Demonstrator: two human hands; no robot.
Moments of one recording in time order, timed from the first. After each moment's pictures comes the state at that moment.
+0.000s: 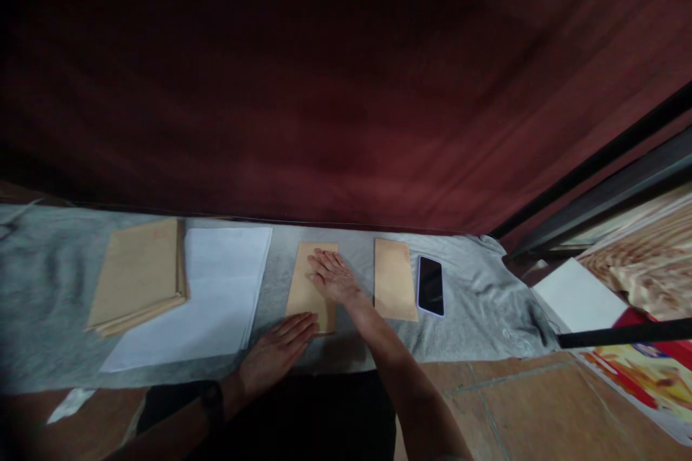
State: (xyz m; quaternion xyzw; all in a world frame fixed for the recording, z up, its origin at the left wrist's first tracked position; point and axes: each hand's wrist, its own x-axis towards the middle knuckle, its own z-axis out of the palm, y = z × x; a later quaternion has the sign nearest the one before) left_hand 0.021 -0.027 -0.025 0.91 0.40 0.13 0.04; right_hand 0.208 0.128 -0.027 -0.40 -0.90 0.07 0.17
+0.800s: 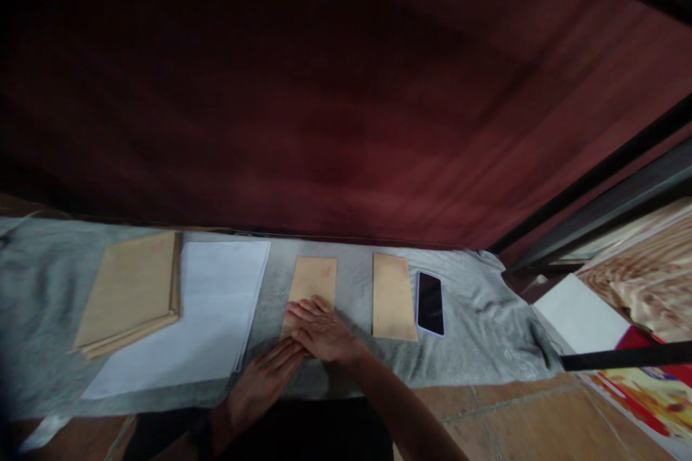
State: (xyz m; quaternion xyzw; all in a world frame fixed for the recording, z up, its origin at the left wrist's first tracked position) left_hand 0.017 -0.032 -0.032 0.88 0.43 0.18 0.05; right_hand 0.202 0.063 -0.015 -0.27 -0.94 0.11 0.18
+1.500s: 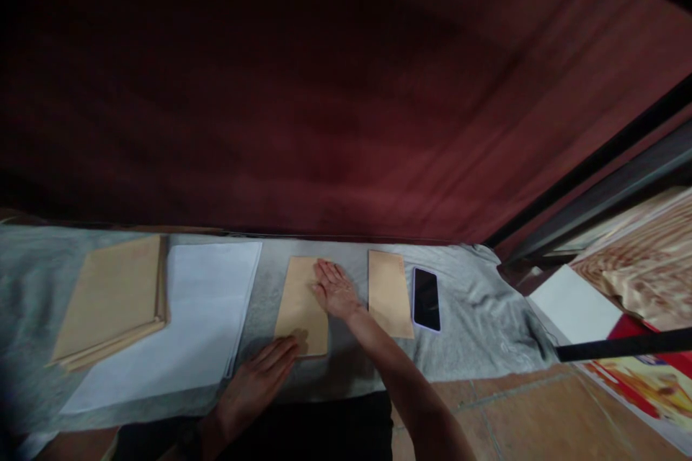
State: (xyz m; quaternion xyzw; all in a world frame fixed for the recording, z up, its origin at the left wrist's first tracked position) left_hand 0.013 -0.029 -0.040 0.88 0.43 0.17 -0.01; right_hand 0.224 0.137 -0.027 -0.43 -0.88 0.06 0.19
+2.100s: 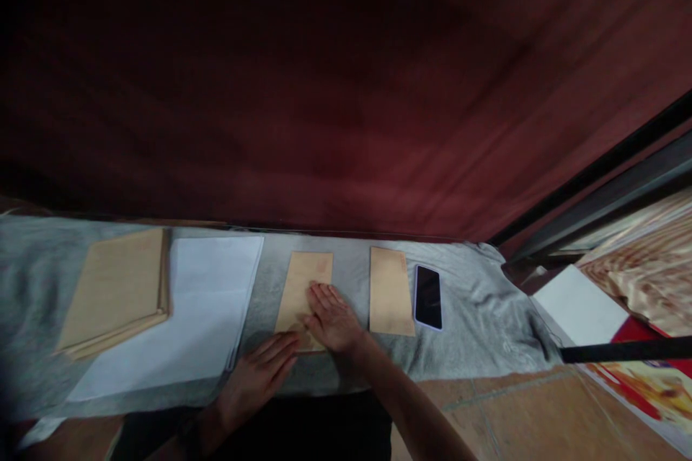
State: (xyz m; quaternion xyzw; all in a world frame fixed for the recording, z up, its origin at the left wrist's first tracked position) left_hand 0.020 -0.029 -0.020 0.86 0.45 0.24 0.01; right_hand 0.232 0.071 -0.028 -0.37 -0.91 0.08 0.16
